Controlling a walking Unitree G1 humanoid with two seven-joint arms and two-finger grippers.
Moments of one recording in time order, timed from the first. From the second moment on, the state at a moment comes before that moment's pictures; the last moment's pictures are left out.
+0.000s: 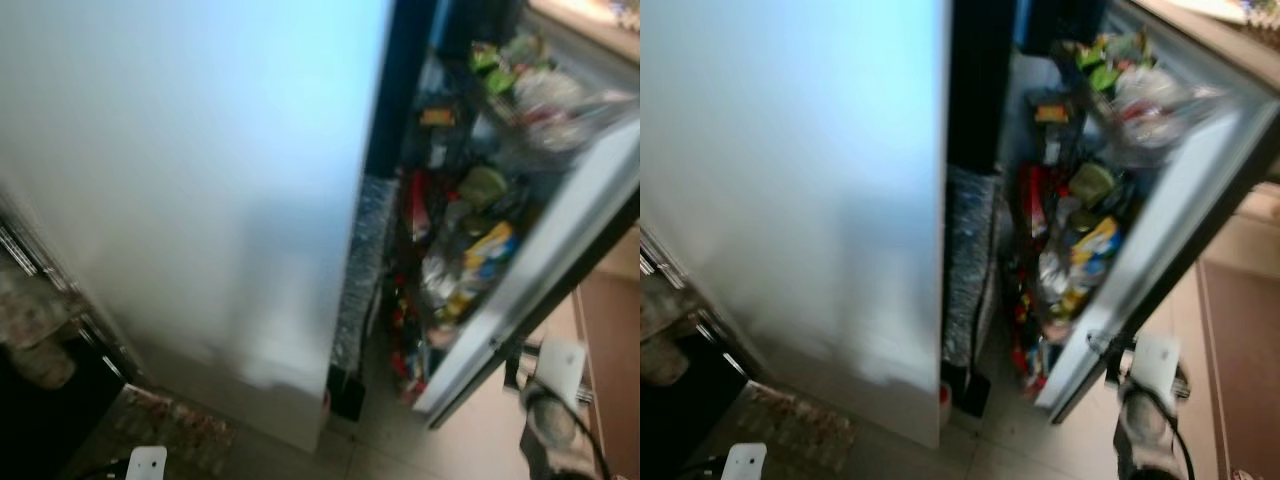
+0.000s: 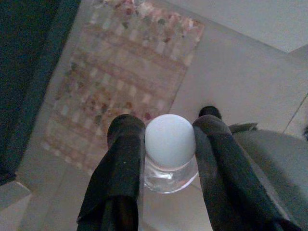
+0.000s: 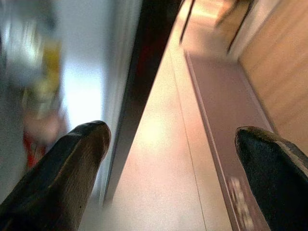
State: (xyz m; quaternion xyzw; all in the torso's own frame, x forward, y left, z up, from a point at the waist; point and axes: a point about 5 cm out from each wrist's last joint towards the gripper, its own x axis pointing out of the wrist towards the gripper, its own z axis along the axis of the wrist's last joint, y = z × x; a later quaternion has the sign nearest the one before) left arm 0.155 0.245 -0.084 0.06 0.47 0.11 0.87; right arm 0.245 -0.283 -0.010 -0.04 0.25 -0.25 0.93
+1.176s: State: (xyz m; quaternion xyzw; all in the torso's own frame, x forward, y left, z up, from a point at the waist) left arm 0.154 0.242 -0.085 0.05 0.48 0.10 0.87; right arm 0.162 -0.228 -0.087 0.02 0.50 -0.07 0.86
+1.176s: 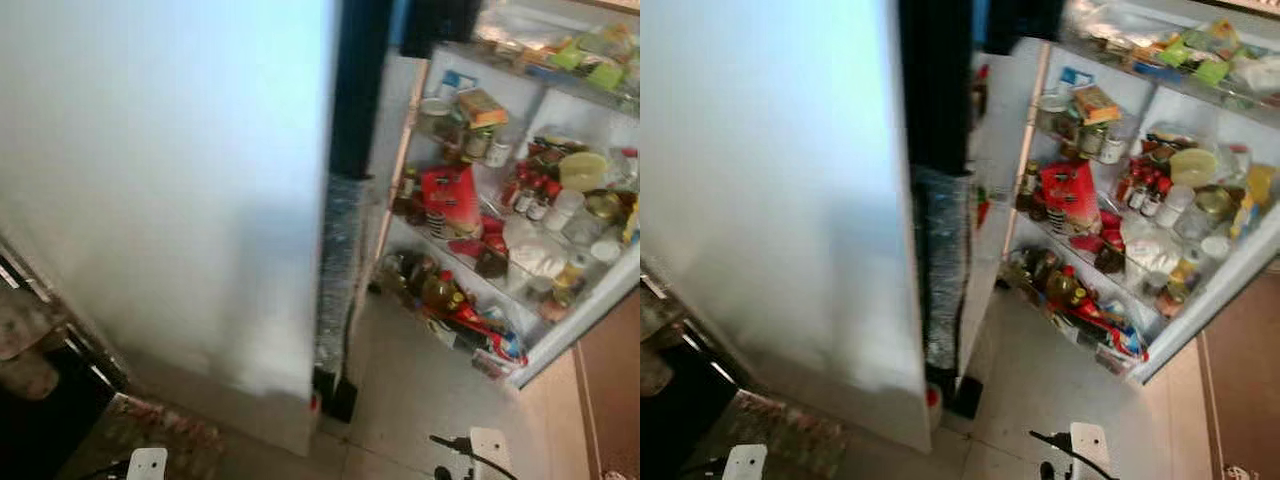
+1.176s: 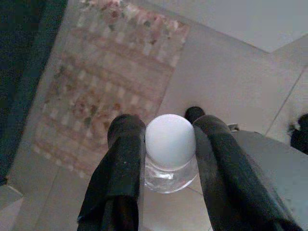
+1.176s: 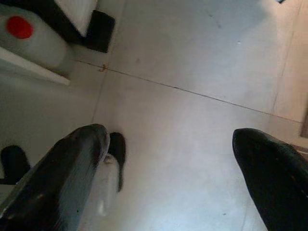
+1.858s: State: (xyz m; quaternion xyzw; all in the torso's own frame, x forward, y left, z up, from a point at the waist) left arm 0.149 0.249 -0.086 0.06 0.48 0.10 0.87; right arm 0.168 -0.223 -0.086 0.02 0.50 -0.05 0.86
